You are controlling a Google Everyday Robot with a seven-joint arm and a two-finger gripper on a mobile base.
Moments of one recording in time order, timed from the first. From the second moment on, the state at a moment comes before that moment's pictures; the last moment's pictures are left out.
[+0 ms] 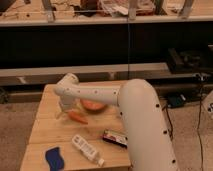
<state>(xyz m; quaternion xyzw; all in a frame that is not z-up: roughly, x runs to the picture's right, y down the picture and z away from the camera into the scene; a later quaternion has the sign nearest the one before) -0.231 0.136 0.876 -0.09 -0.33 -0.79 0.51</state>
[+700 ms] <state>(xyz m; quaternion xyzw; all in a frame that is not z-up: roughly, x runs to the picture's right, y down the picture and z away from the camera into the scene) -0.228 0.146 0.884 -0.11 -0.32 -0.81 0.49</state>
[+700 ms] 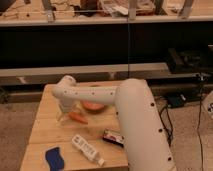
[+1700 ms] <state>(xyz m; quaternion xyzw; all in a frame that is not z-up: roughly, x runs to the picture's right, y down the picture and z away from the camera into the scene) -0.227 0.147 0.884 -0.09 -0.34 -0.80 0.48</state>
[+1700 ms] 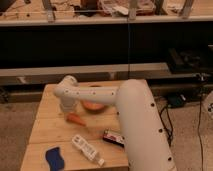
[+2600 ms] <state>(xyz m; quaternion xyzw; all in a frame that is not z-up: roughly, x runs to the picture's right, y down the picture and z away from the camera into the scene) -0.217 0.127 0.869 -0.07 -0.34 -0.80 0.50</state>
